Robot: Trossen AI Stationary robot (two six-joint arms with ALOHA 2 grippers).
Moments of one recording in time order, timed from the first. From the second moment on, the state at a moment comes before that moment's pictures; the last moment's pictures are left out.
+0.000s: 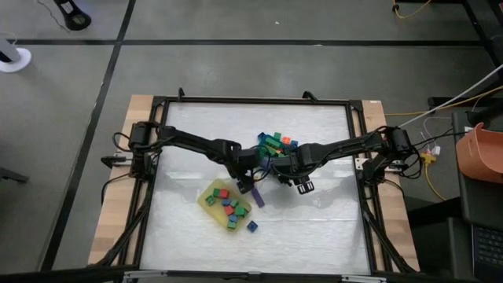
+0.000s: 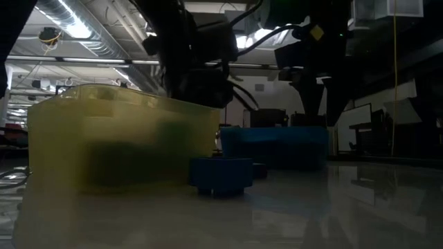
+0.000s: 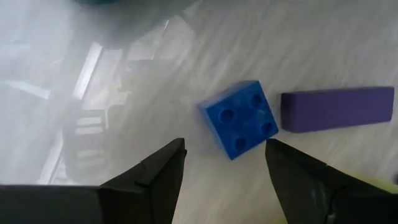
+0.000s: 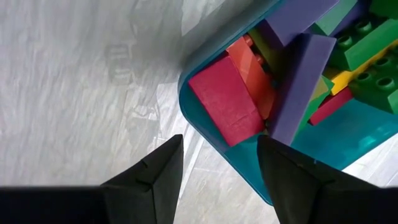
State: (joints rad) left arm 0.03 1.92 1.25 -0.55 0.12 -0.47; right arm 0.10 1.73 1.29 -1.08 0.16 -0.27
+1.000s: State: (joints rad) left arm -0.01 1.99 1.30 -0.53 0.03 -0.50; right arm 0.10 1.73 1.29 -1.09 0.16 -0.30
